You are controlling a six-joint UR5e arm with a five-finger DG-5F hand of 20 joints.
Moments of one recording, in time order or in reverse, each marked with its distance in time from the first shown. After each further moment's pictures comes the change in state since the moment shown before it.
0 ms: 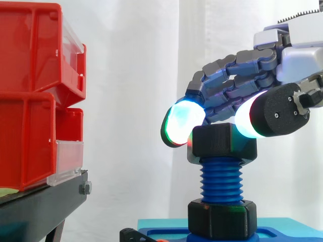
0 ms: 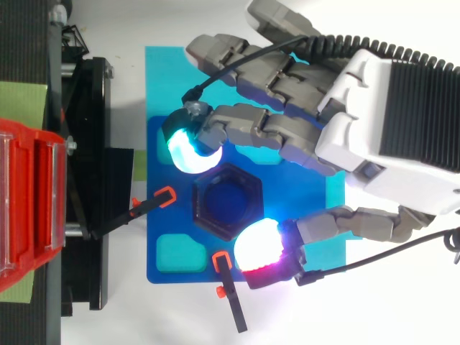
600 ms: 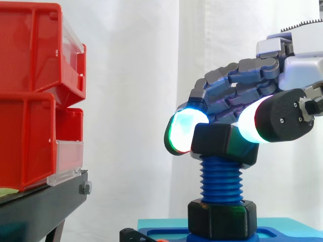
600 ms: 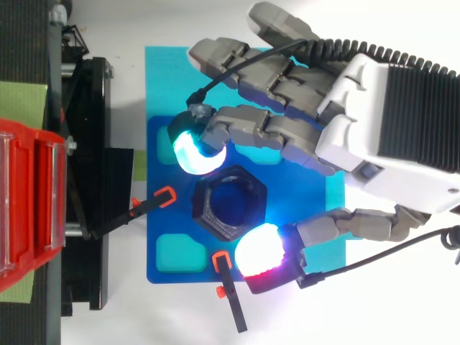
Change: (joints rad) arm 0.000 0.000 -0.033 0.057 -0.001 -0.003
